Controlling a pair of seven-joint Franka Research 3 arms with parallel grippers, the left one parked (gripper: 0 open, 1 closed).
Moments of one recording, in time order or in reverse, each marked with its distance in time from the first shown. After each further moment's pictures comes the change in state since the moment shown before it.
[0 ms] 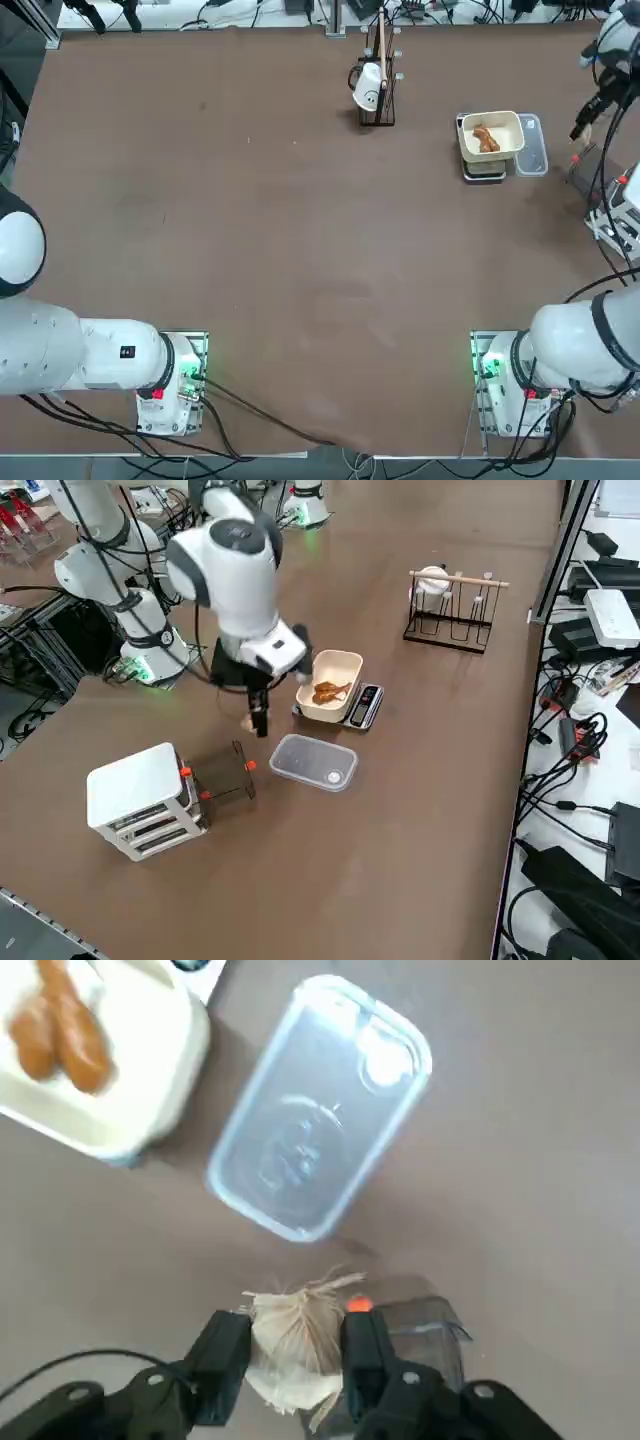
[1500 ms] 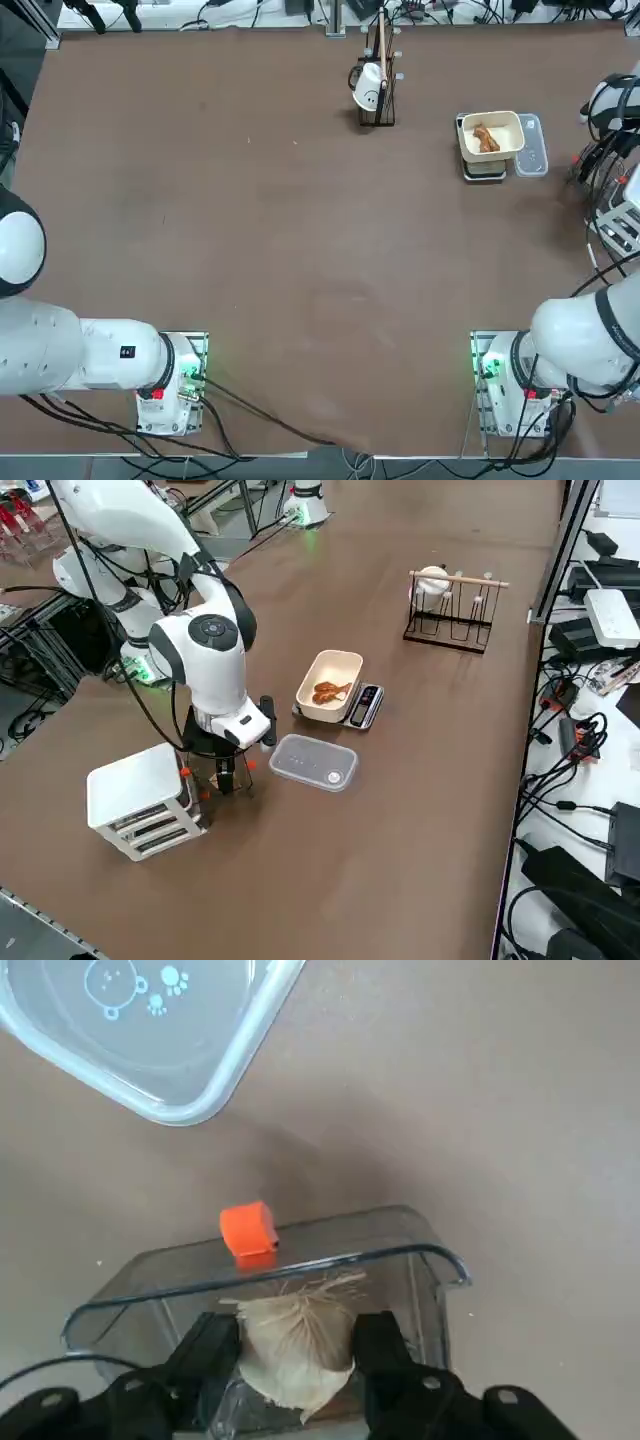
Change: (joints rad) arm -0.142 0.145 -0.040 -0.156 -0.173 0.319 -0.083
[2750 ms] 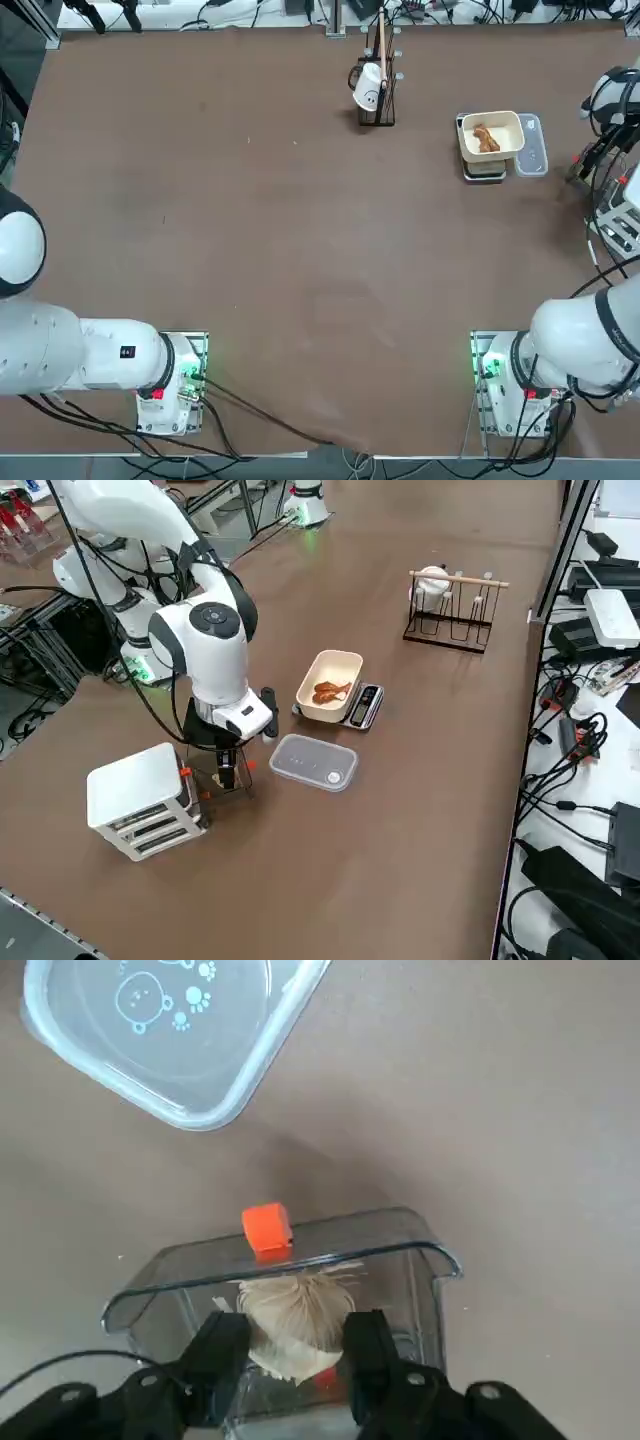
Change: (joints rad) arm 0.014 -0.031 0.000 0.003 -0.002 -0.032 -0.002
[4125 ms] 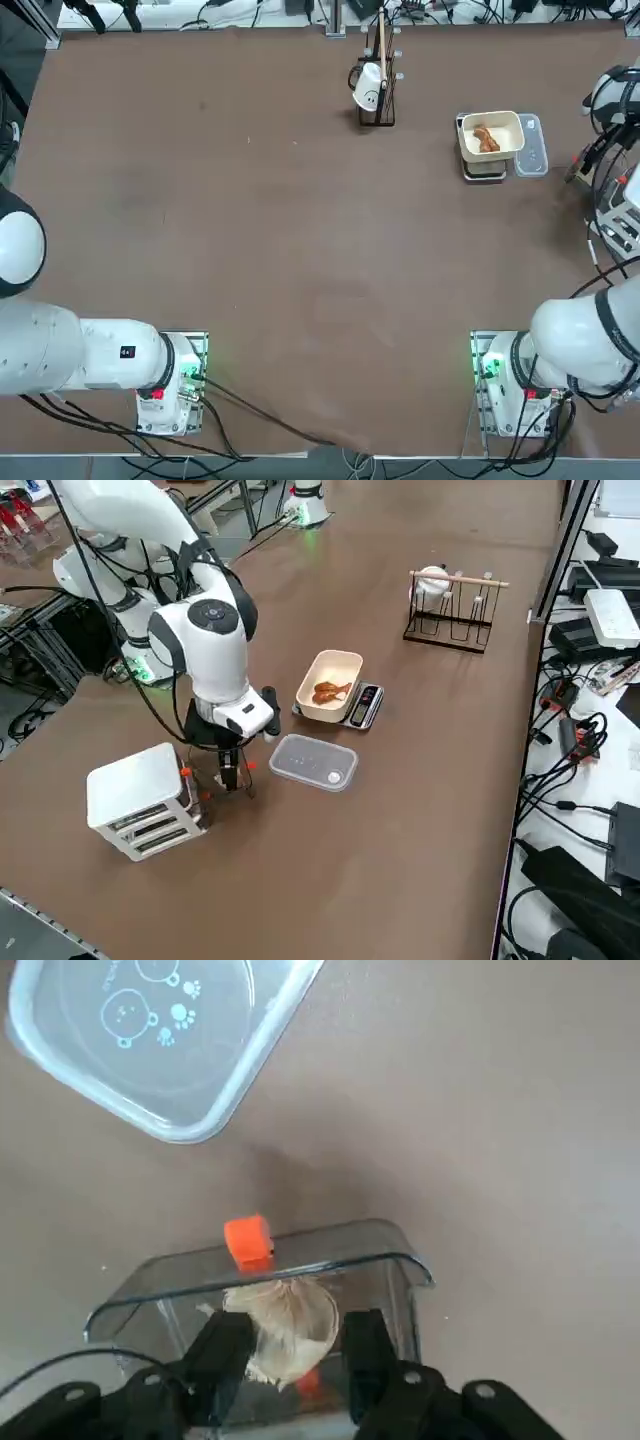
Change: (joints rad) arm 0.001 0.004 0.000 0.001 -0.001 0.031 -0.002
